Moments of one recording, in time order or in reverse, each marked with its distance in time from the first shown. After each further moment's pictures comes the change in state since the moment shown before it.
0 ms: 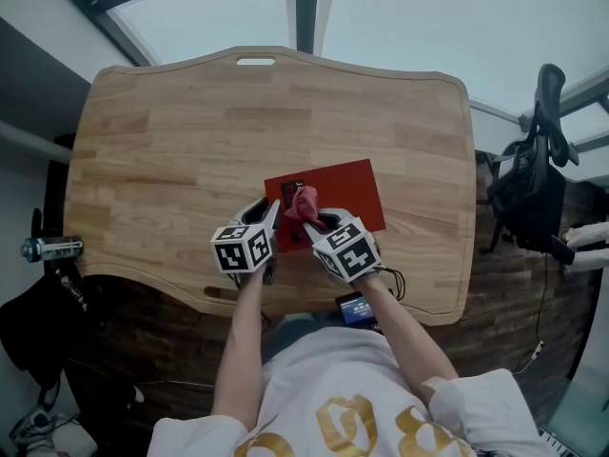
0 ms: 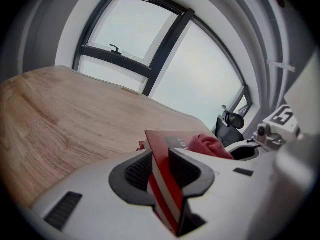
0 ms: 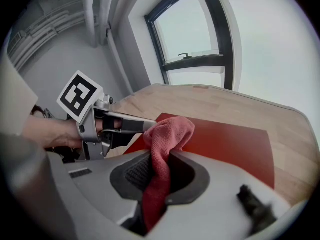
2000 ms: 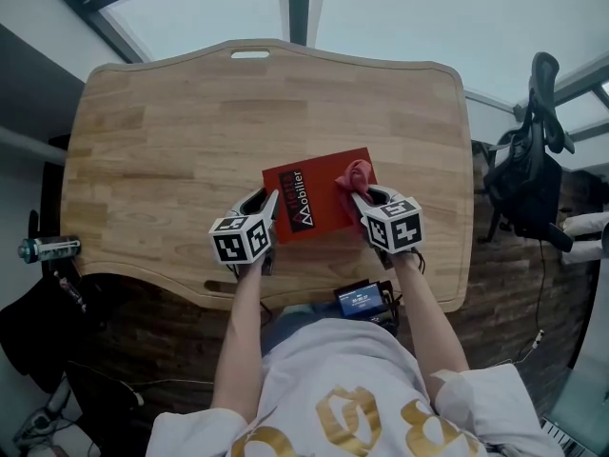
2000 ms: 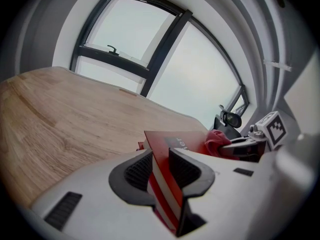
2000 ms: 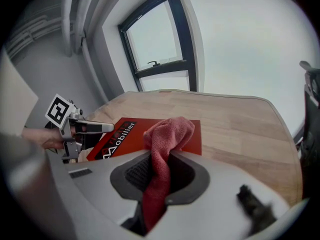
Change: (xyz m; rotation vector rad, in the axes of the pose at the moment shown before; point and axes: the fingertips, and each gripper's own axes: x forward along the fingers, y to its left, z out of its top) left arm 0.000 0.000 -0.001 0.016 -0.007 -0.029; right arm -0.059 -0.101 -0.029 0.193 -0.053 -0.215
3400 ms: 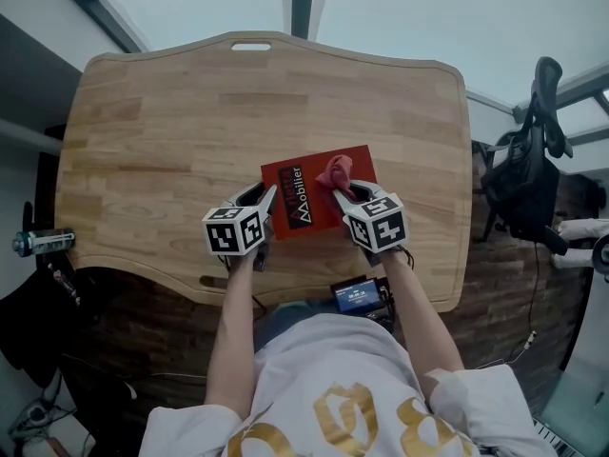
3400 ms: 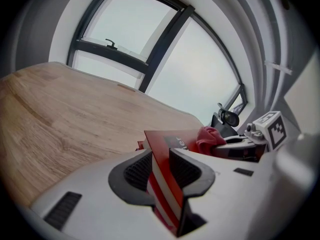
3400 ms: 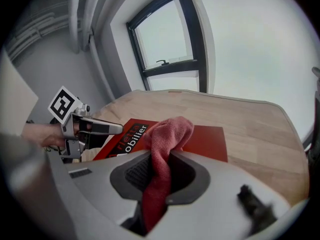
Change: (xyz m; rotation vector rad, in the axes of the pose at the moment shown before) left arm 0.002 0.000 0.001 -0.014 0.063 -0.034; right arm 0.020 0.033 0.014 -0.063 0.003 0.057
